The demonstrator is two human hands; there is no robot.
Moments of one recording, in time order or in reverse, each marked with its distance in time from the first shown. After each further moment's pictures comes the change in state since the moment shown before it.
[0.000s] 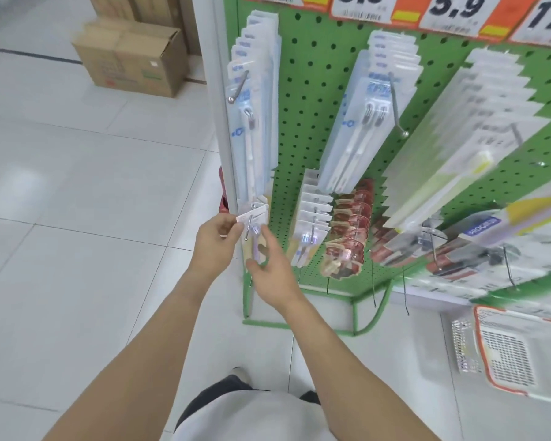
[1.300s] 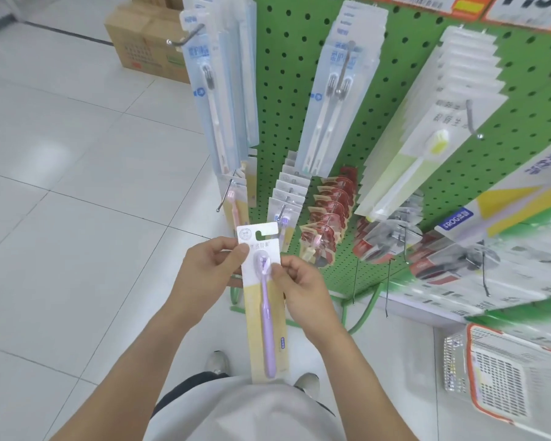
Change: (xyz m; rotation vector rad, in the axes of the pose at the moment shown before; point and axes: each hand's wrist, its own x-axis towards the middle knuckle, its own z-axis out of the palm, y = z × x) left_hand -0.137 0.084 0.036 -0.330 -0.071 -0.294; right_hand -0.076 0.034 -0.104 0.256 -0.079 0.010
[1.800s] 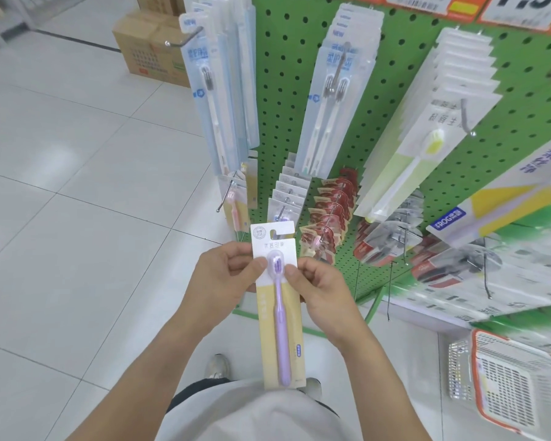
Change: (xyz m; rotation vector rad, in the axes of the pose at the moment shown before) left_hand -0.015 0.002 0.019 0.010 -0.052 0.028; right_hand -0.012 -0.017 -0.030 0.032 -0.095 -0.051
